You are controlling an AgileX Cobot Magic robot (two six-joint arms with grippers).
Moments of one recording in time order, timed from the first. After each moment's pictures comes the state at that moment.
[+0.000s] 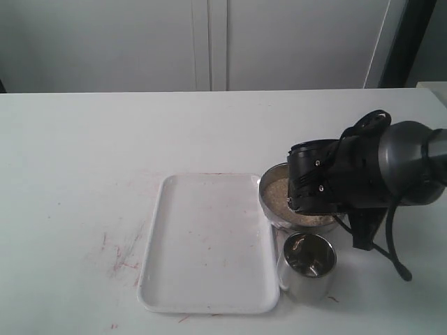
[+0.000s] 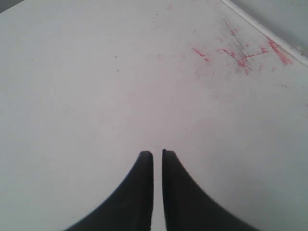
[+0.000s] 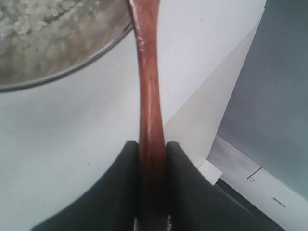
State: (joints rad) left arm -0.10 0.00 -0.02 0.00 0.38 0.24; right arm 0.56 1.77 -0.92 -1.13 1.11 0.25
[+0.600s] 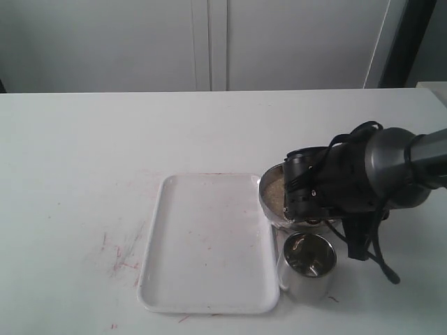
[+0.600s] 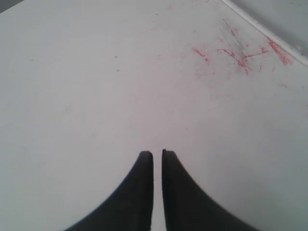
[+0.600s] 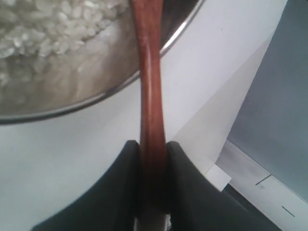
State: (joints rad) left arm -0.10 0.00 -0.02 0.00 0.38 0.24; right arm 0.56 1.81 -0.92 -1.09 1.08 0.23
